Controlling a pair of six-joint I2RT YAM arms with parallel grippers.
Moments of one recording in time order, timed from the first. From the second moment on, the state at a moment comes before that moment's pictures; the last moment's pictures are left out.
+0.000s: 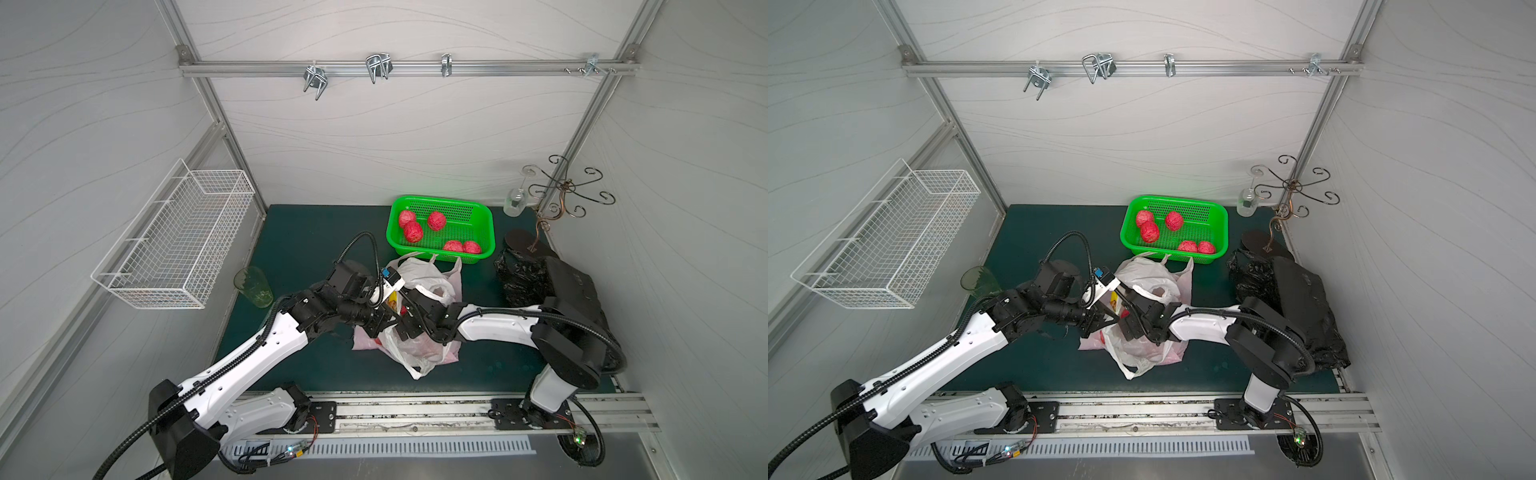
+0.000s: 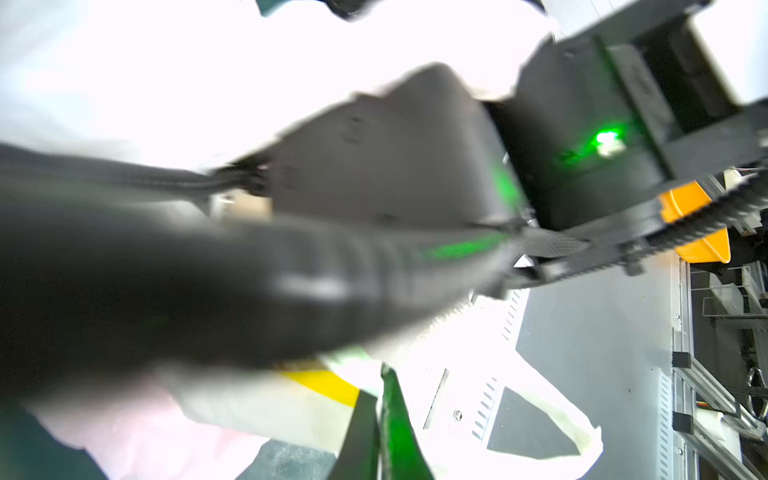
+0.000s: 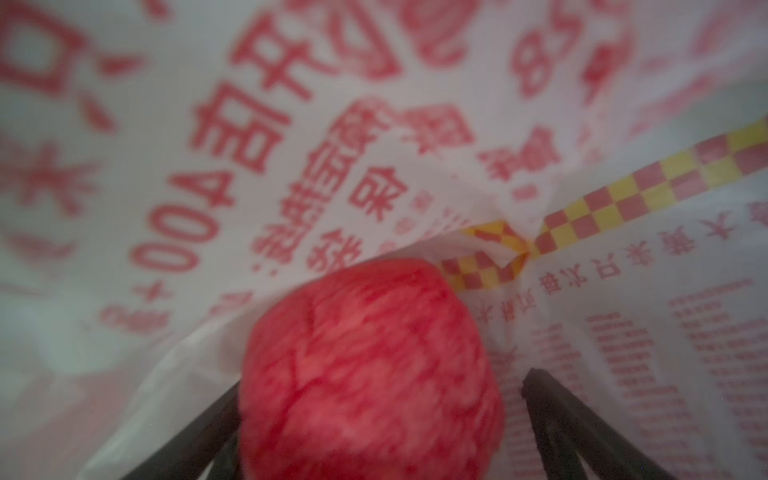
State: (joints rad) left arm -0.71 1.09 0.97 -0.71 0.49 -0.09; right arm 1.02 1.72 0.92 -0.13 0.17 0.30
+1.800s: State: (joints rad) left arm -0.71 1.11 1.06 -0.86 0.35 -0.02; right arm 0.74 1.41 1.41 -0.36 -0.88 0.54
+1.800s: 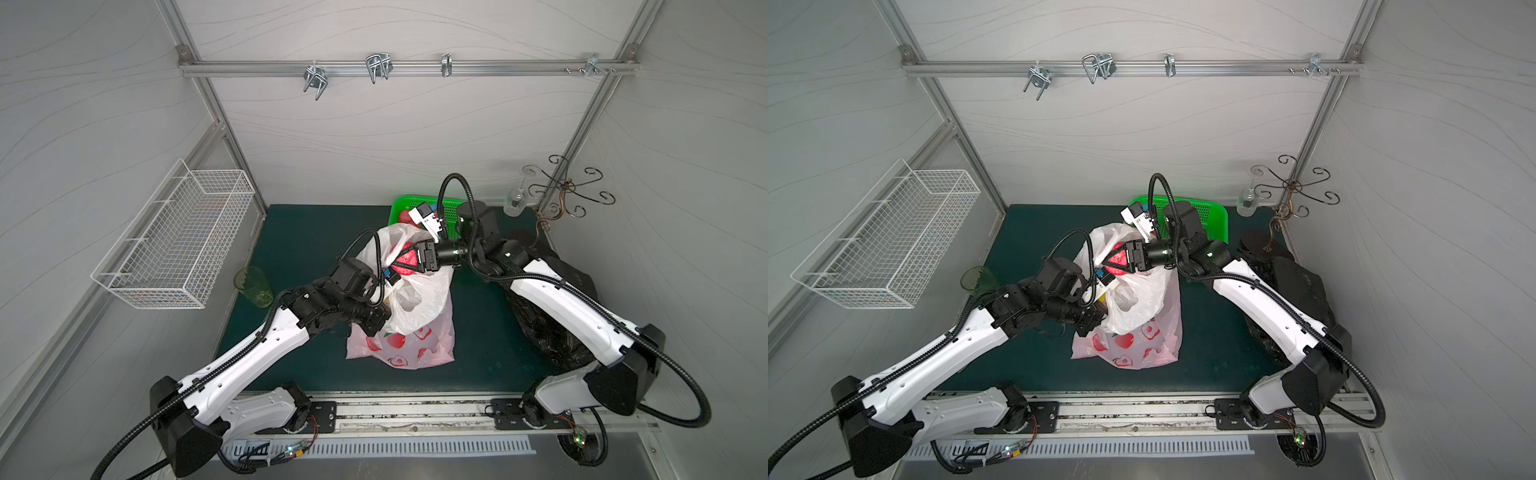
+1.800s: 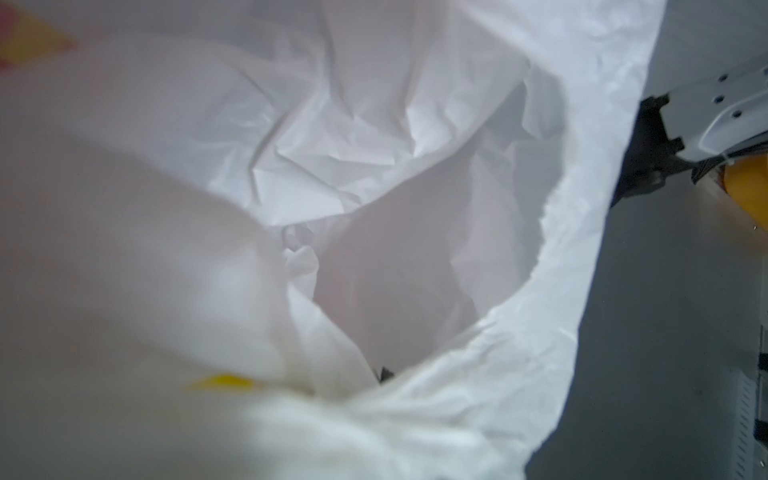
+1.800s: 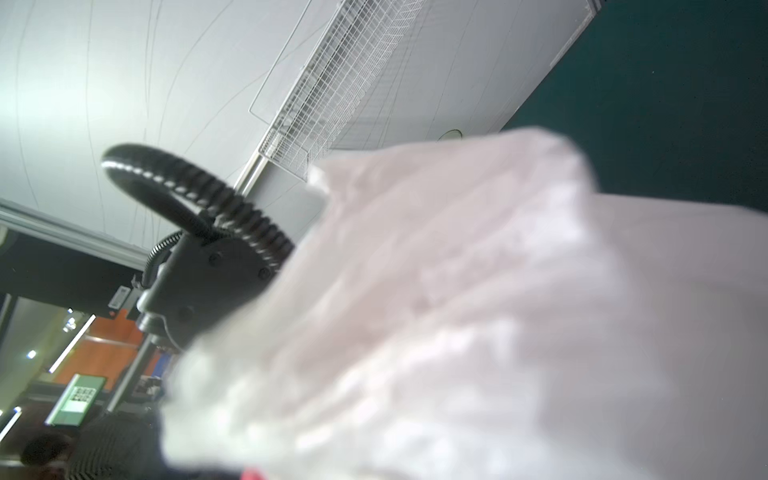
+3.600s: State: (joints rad) left arm -0.58 1.26 1.04 -1.01 0.27 -0.02; right arm 0.46 1.65 0.93 -0.39 -0.80 0.59
